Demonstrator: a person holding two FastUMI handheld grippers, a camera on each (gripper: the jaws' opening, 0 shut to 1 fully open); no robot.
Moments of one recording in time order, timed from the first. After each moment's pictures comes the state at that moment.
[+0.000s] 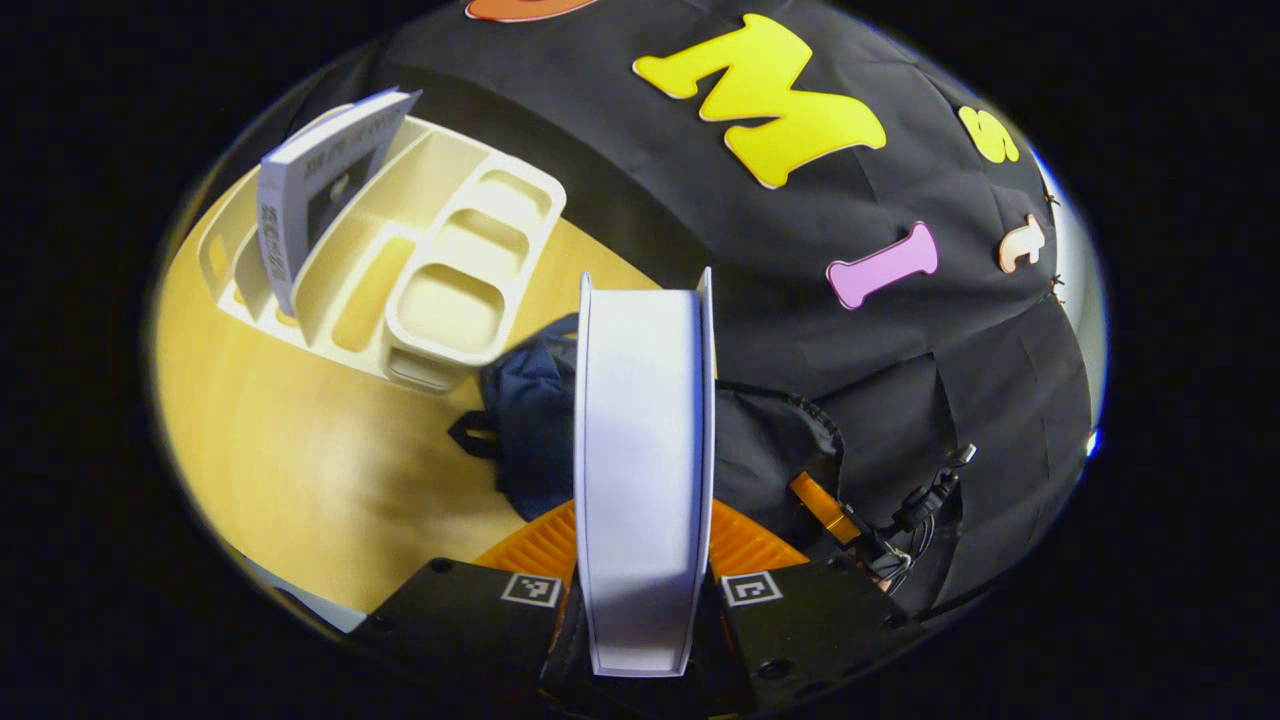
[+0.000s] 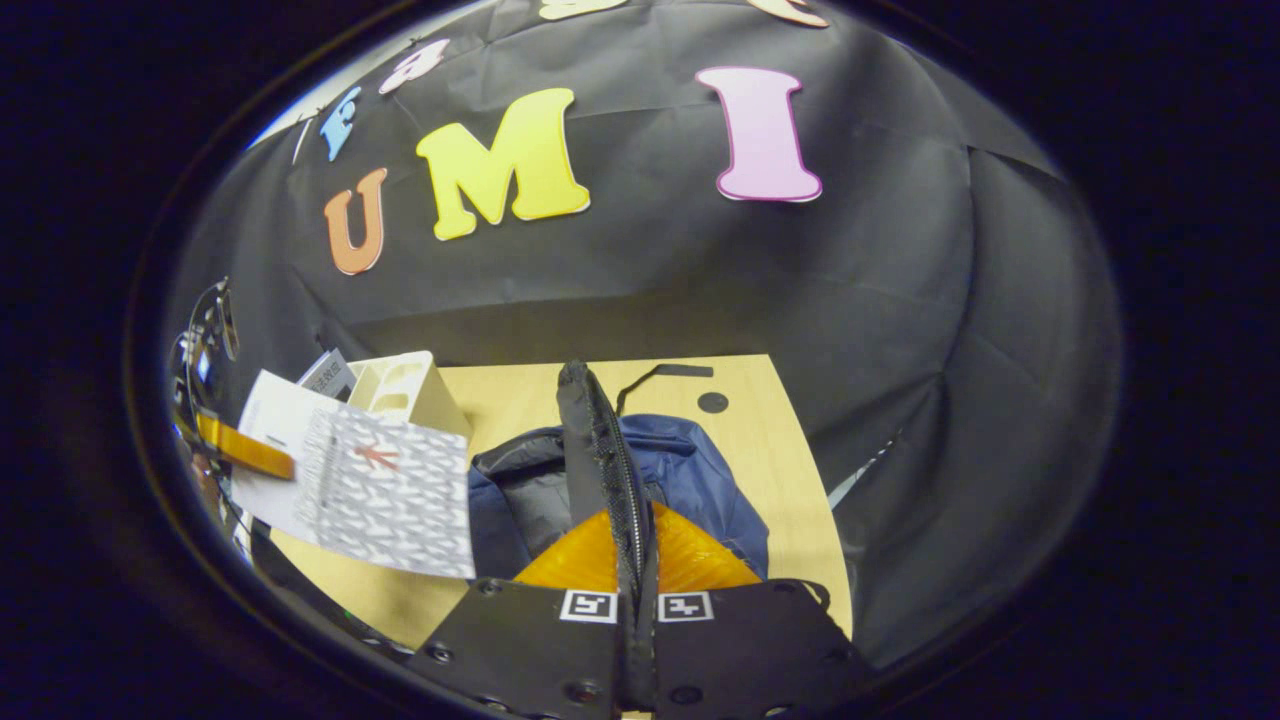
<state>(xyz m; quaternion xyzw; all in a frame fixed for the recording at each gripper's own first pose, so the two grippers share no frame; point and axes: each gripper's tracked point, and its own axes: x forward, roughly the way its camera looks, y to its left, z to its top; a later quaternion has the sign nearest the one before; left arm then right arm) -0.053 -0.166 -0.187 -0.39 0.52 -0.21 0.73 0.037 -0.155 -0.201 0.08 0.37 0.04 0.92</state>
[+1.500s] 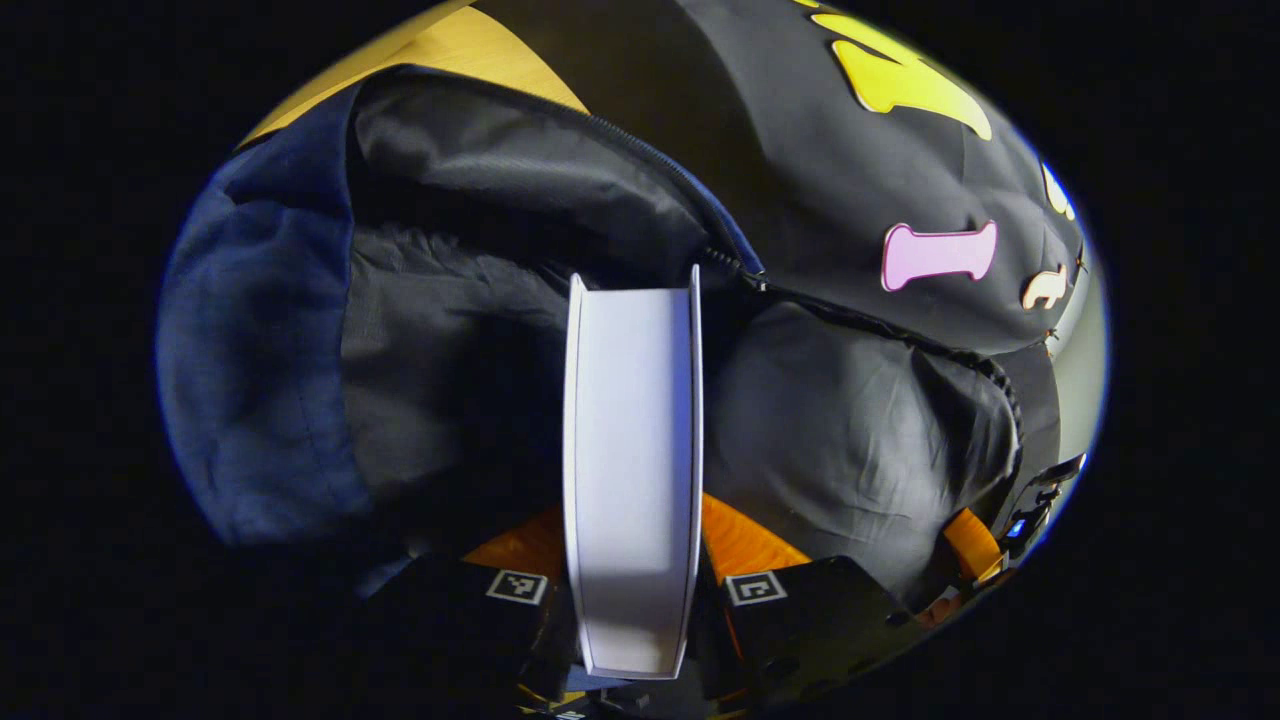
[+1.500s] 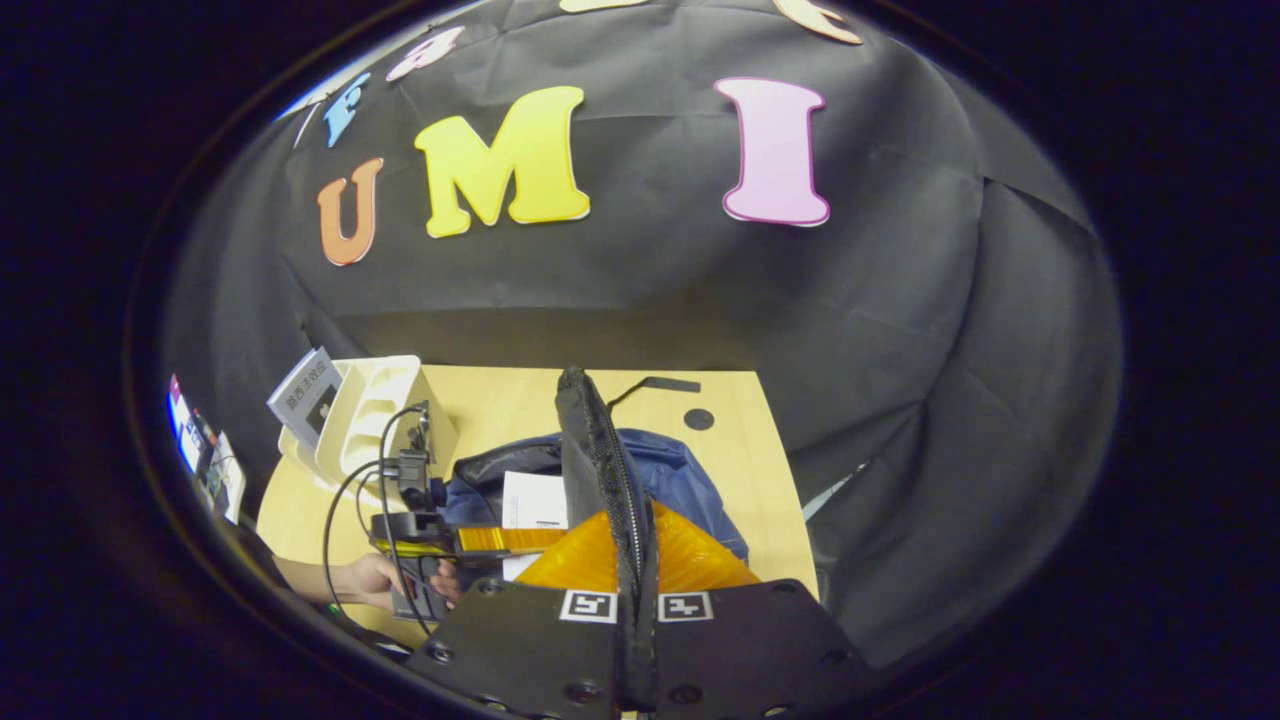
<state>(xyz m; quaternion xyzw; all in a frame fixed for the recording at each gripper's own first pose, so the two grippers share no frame) 0.000 -0.368 -0.352 -0.49 0.54 -0.29 0.63 0.055 -0.148 -0.176 0.04 0.38 0.03 0.92</state>
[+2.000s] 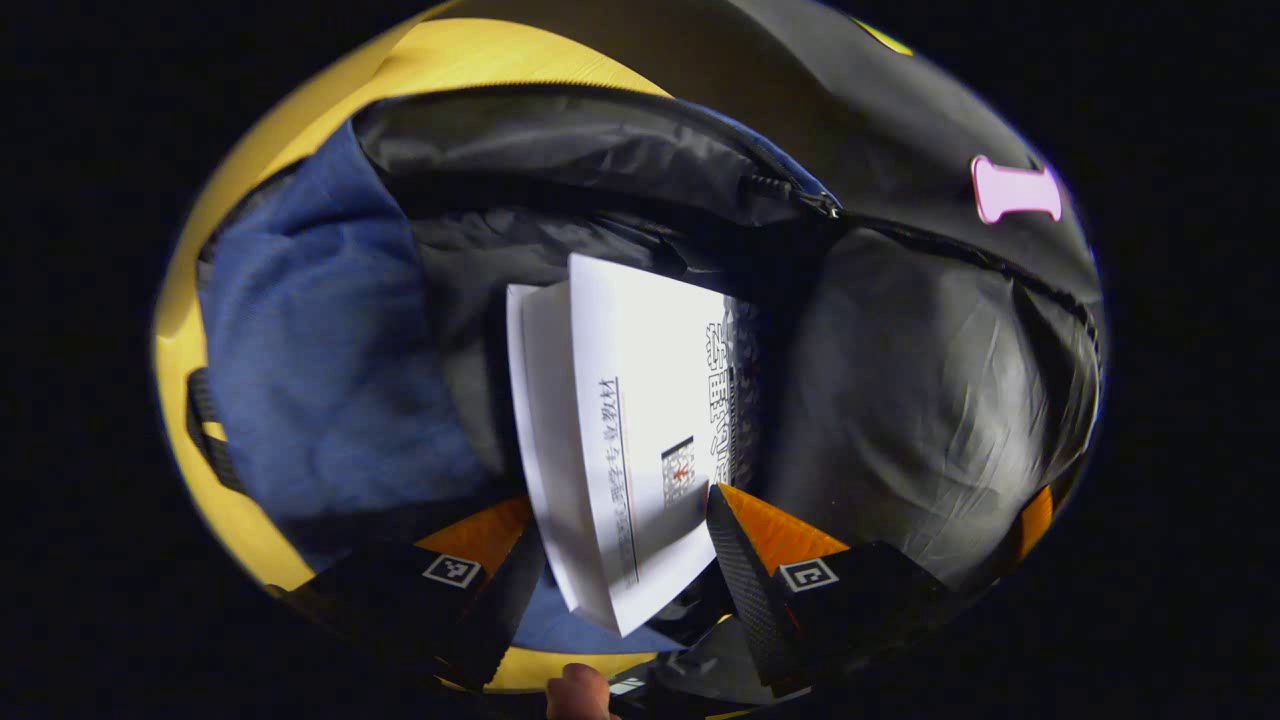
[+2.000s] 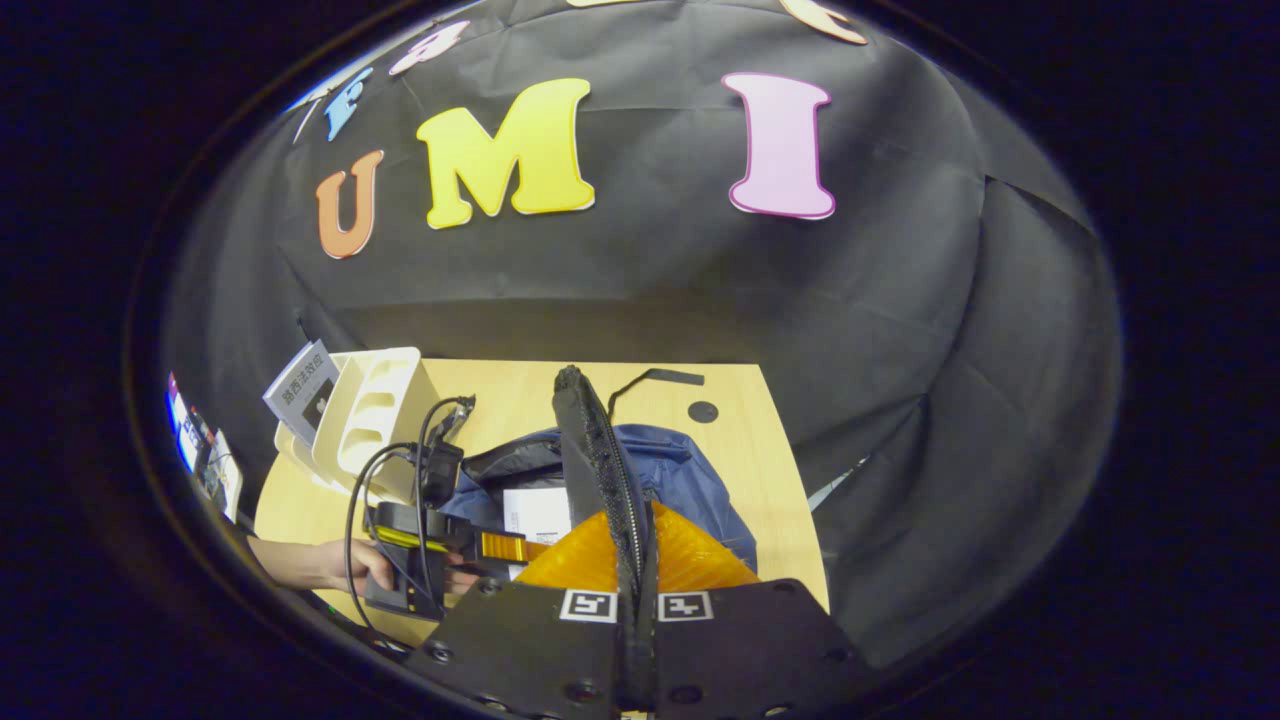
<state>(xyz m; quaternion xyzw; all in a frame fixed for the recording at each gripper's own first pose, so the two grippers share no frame) -0.031 -0.343 -0.378 -0.31 0.66 -0.23 0.64 0.052 -0.136 -0.184 0.04 0.38 0.02 0.92</state>
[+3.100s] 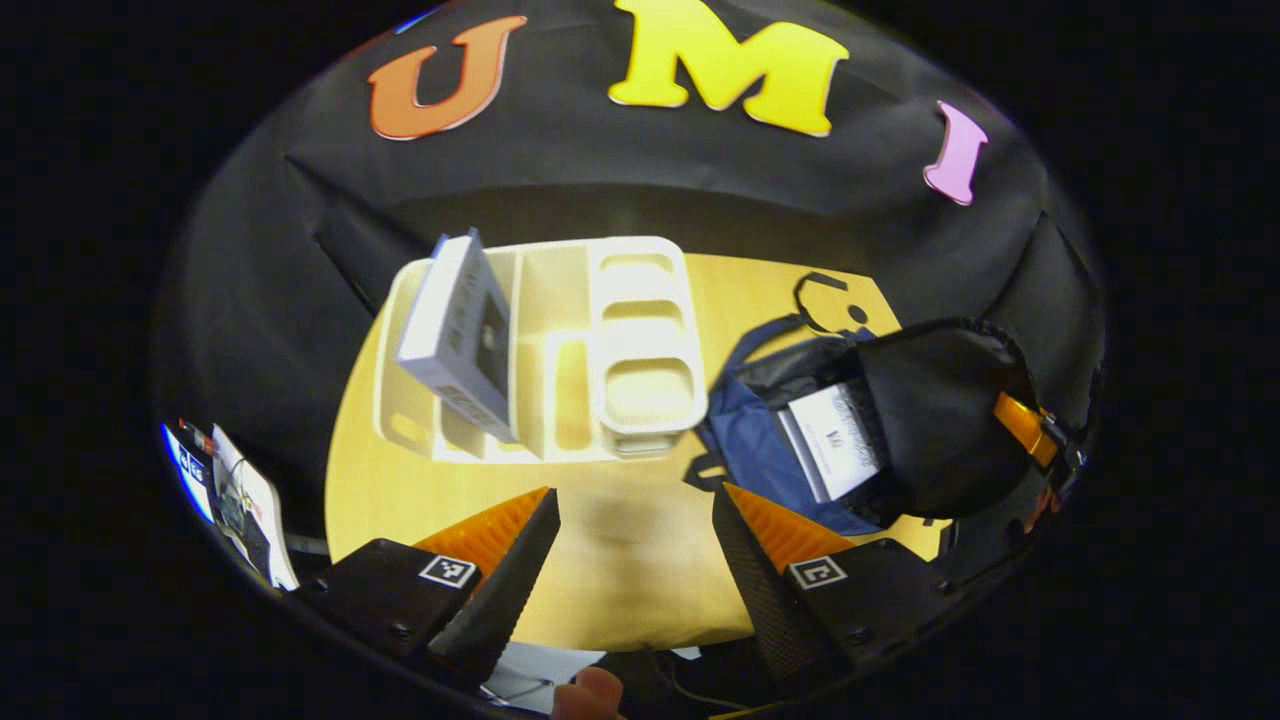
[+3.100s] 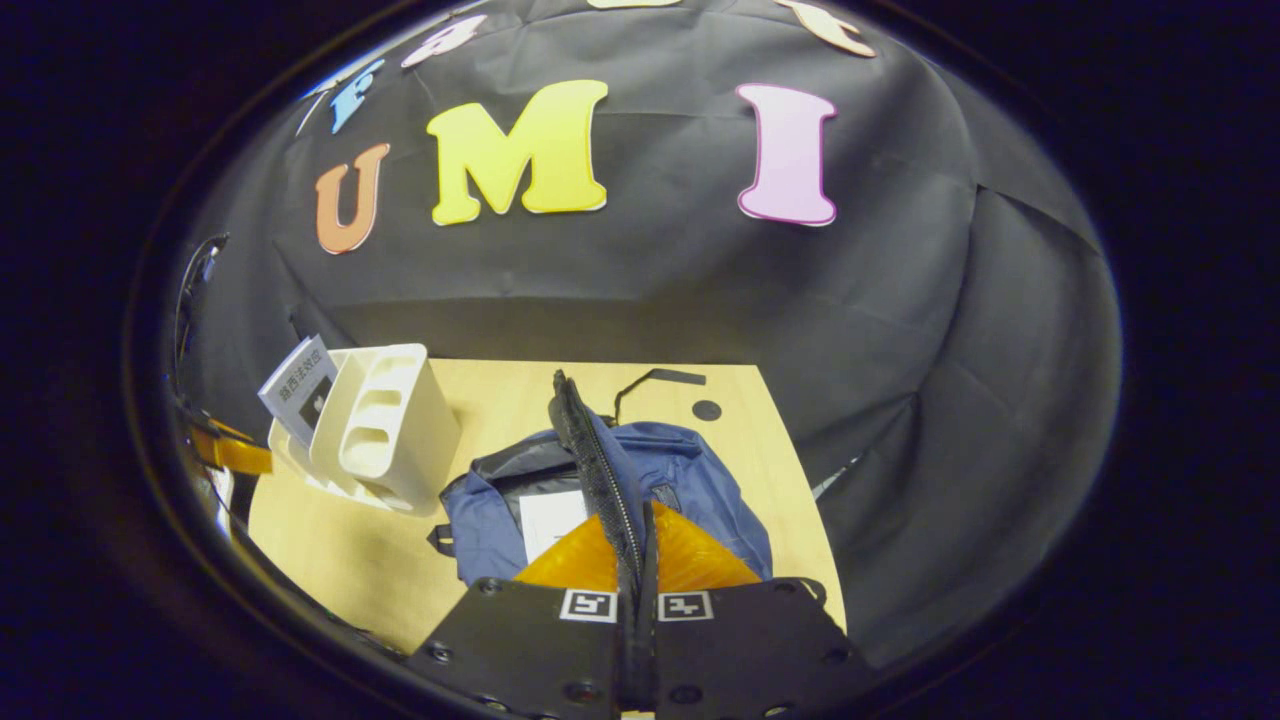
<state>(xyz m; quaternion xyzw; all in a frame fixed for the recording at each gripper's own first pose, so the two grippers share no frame) -0.004 -0.010 -0.193 -0.03 0.53 -0.07 0.84 0.040 -0.102 -0.180 0.03 0.38 0.00 0.93</state>
